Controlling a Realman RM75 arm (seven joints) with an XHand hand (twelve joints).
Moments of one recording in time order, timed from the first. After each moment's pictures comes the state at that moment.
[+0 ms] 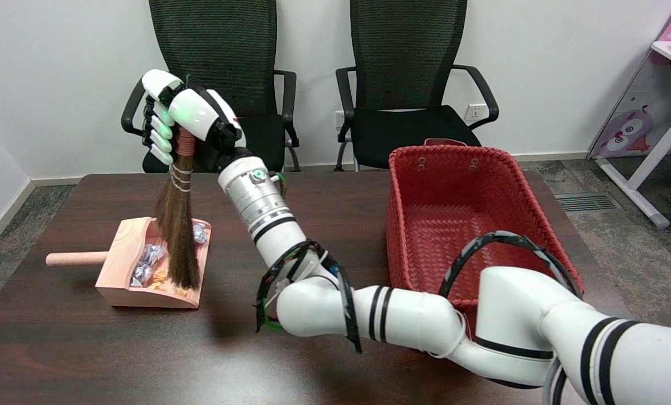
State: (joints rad) arm 0.73 -1.66 0.43 -0.87 -1.74 0.89 1.14
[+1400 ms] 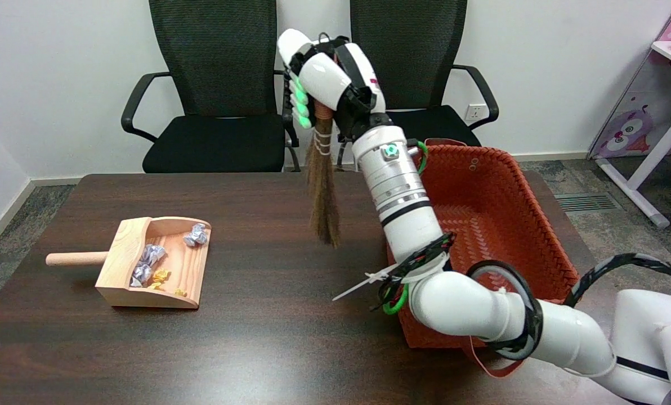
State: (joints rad) arm 0.48 -1.16 0.60 -1.73 -1.49 0.98 0.25
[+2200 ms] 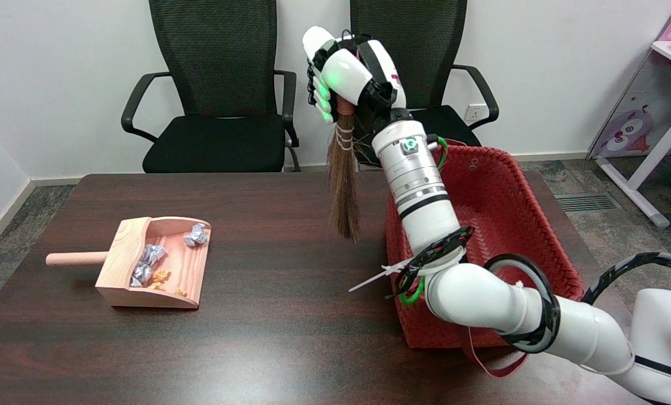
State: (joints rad) arm 0.46 -1.10 0.65 -1.76 -1.45 0.98 0.21
